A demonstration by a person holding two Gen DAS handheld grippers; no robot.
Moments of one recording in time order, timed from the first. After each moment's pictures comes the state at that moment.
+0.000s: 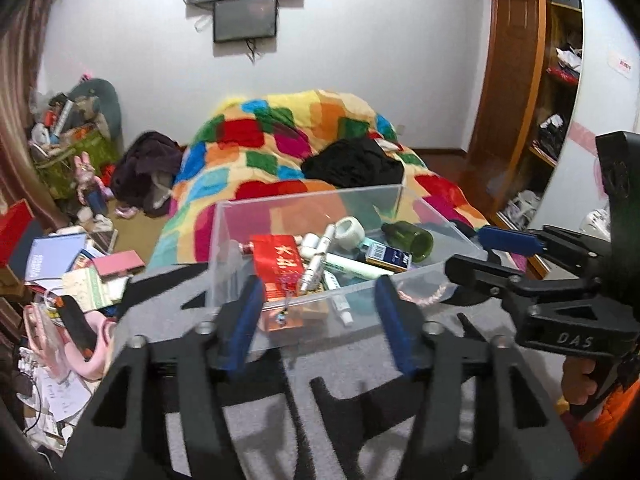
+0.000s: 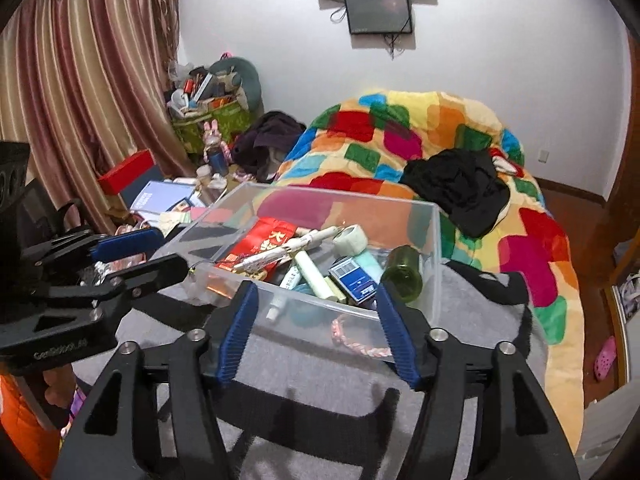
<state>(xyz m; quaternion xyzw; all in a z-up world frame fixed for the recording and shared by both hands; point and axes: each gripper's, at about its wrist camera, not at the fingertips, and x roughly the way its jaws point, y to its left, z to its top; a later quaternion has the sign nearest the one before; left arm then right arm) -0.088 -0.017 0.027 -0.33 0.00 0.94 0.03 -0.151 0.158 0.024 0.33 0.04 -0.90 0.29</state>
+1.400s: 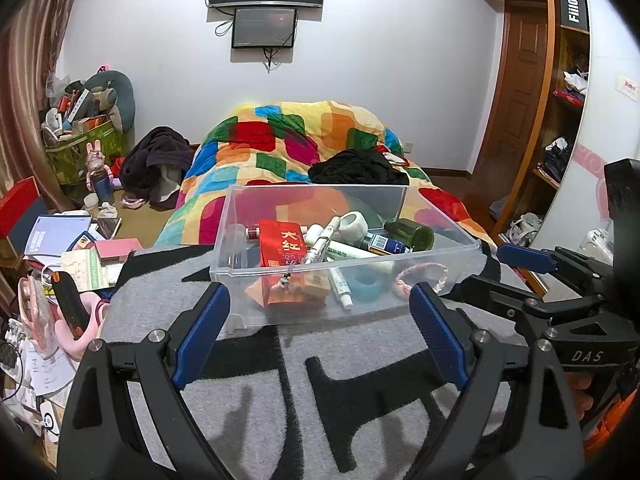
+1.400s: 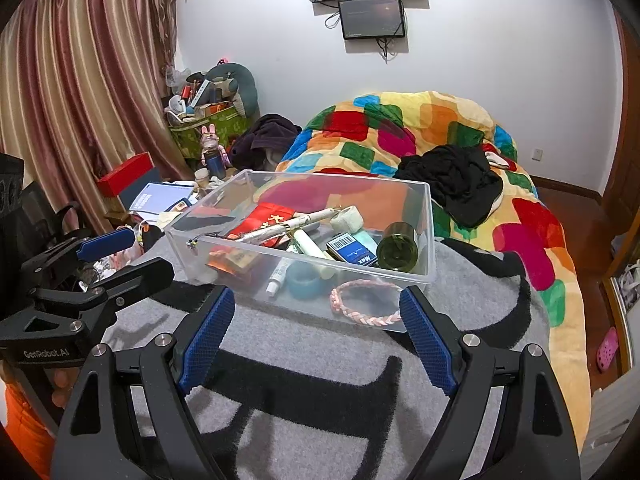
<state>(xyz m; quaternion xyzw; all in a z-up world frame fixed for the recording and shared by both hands) -0.061 -0.022 0.007 -0.30 -0.04 0.95 0.02 -0.128 0.168 0.007 0.33 0.03 -0.90 0.28</state>
